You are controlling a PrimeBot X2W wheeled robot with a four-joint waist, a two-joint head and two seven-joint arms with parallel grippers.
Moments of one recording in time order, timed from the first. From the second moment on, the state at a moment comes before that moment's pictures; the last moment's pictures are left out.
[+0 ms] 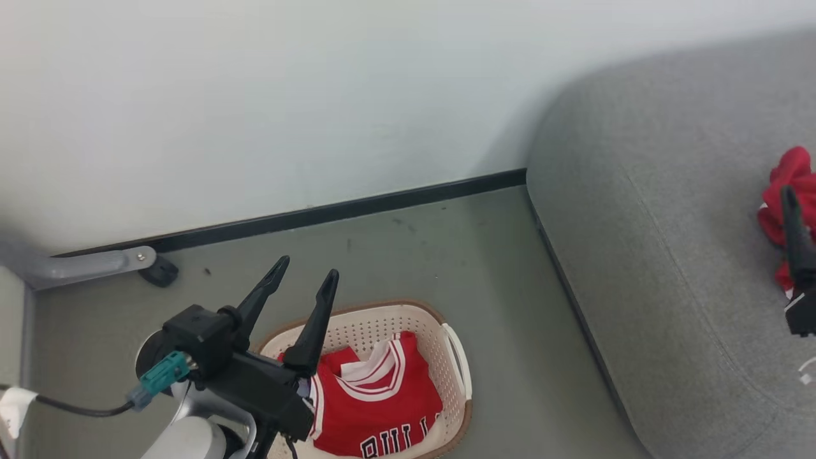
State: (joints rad) left arm -0.40 0.33 -0.55 0.11 -0.67 0.03 -0.12; right arm -0.60 -0.57 0.29 0.62 0.50 0.10 -0.25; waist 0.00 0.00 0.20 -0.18
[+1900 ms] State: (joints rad) left arm -0.07 0.34 -0.37 -0.04 -0.65 0.12 -0.22; right arm -0.11 -0.38 0.21 0.06 0.51 0.03 -0.25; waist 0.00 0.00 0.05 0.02
